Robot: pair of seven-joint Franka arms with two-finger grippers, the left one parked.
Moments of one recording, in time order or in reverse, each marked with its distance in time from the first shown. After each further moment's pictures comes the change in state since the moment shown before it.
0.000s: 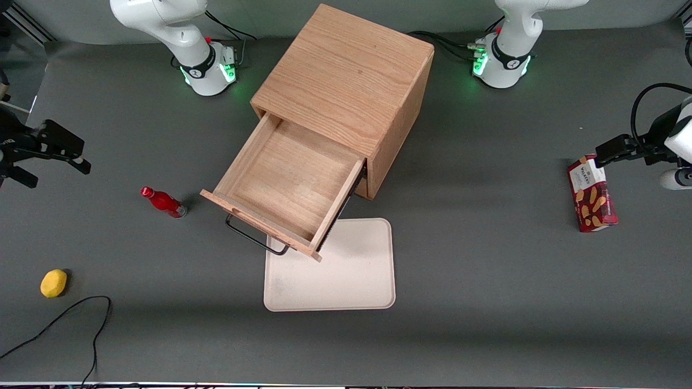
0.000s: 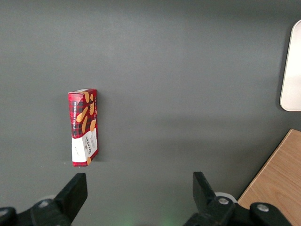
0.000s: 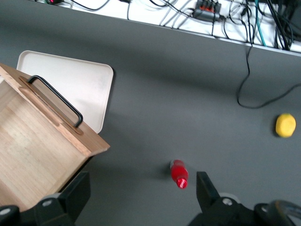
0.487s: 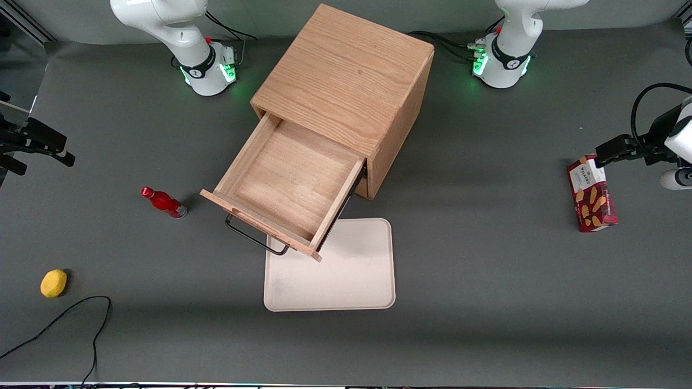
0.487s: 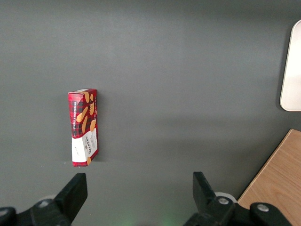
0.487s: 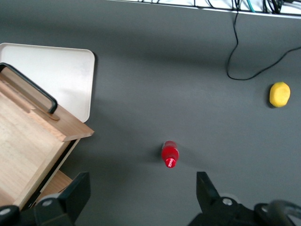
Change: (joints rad) arm -0.053 -0.058 -0.031 -0.127 -0.002 0.011 0.004
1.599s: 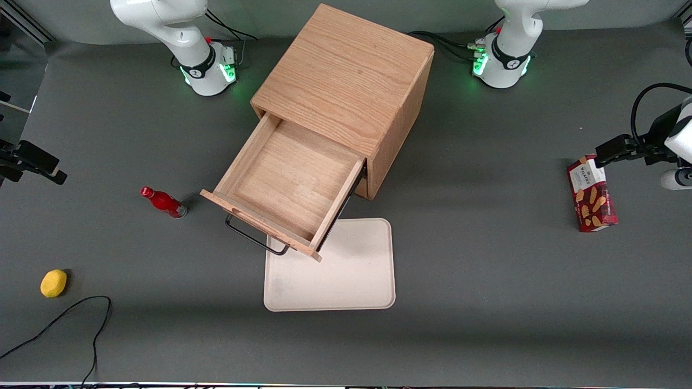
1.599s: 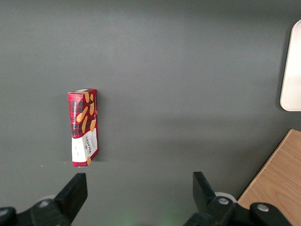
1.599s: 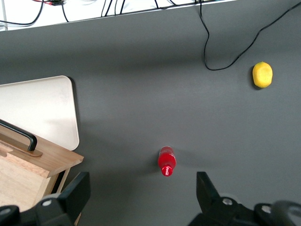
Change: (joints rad) arm -0.021 0.014 0.000 -0.037 -0.030 0.080 0.202
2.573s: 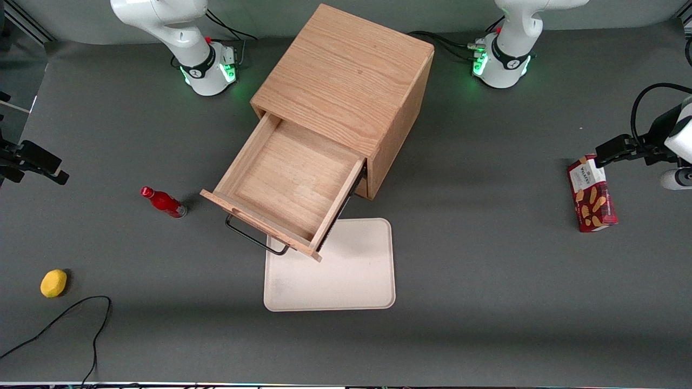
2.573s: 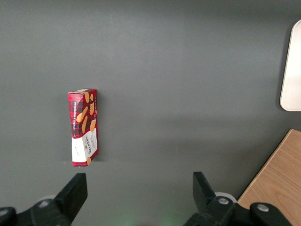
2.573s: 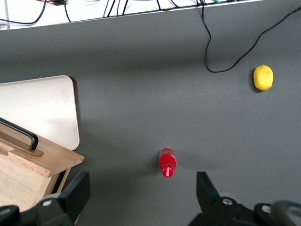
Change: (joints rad) arm -0.043 -0.003 0.055 -0.001 -0.006 0.004 -0.011
